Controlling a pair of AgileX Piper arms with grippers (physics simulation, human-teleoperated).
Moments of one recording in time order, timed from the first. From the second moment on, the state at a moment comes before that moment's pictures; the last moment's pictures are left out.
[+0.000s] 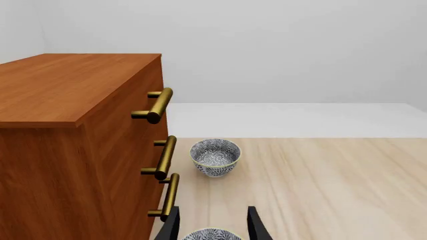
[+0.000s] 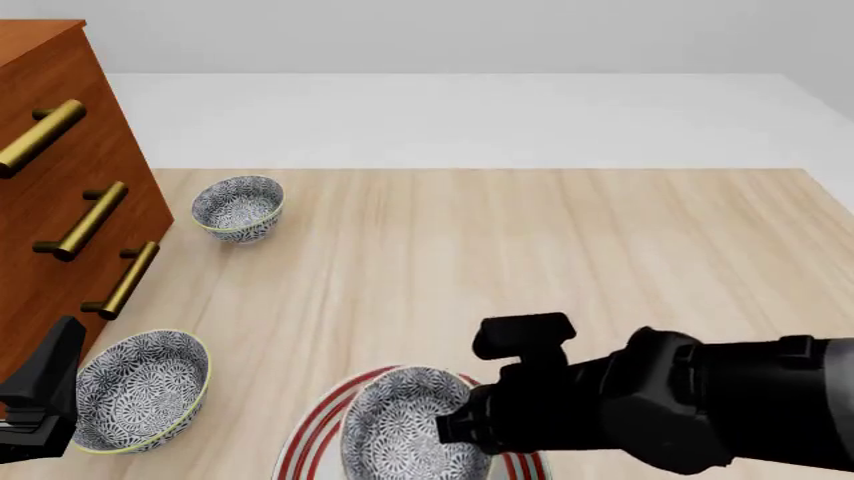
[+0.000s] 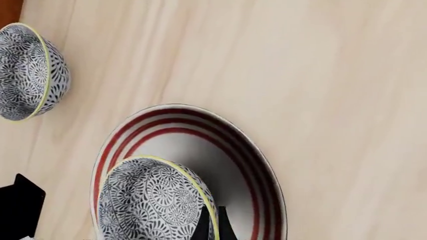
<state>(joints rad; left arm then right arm) 0.00 0.01 0.00 0.00 0.00 0.92 1.45 -0.59 0.20 0.64</state>
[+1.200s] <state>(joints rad) 0.00 0.01 0.00 0.00 0.00 0.94 1.50 -0.55 0.12 0.68</state>
